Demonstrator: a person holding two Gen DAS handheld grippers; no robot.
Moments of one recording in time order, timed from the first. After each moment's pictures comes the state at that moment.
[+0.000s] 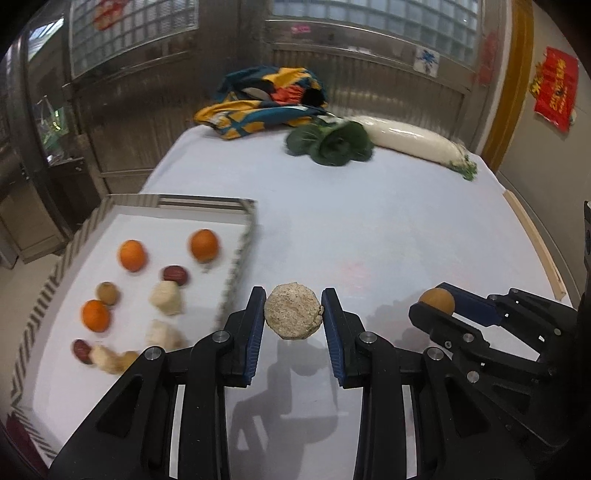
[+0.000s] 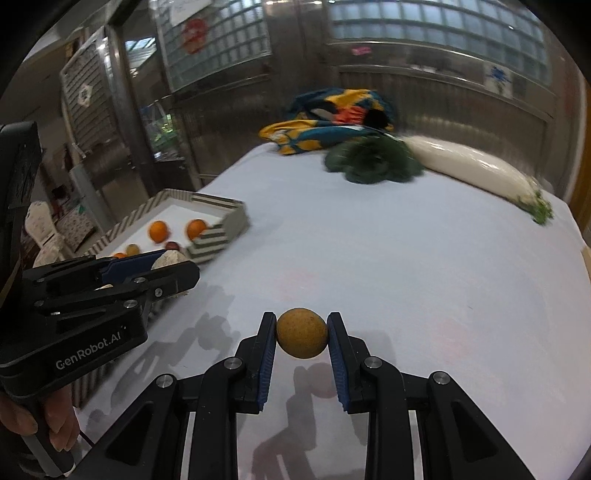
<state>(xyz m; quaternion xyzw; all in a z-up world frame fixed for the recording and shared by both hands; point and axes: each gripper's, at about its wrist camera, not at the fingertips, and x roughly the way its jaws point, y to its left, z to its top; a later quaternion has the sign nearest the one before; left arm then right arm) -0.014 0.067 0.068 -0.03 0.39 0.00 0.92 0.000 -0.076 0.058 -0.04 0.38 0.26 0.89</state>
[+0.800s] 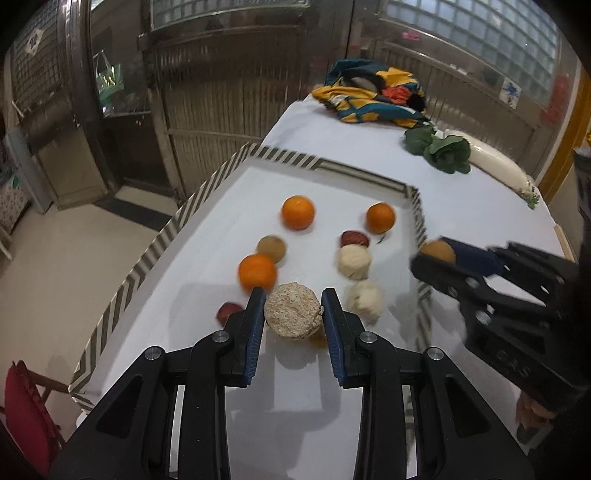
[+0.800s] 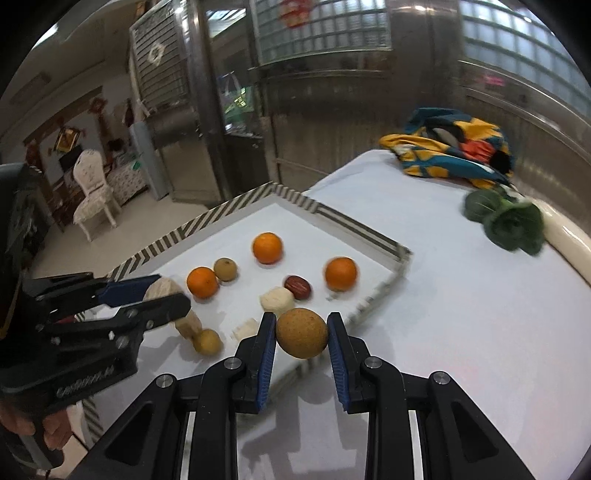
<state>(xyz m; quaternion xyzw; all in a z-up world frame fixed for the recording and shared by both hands) -0.054 0.208 0.051 -0.09 0.42 0.09 0.90 0.015 0.088 0.064 -0.11 0.37 0.37 0.84</state>
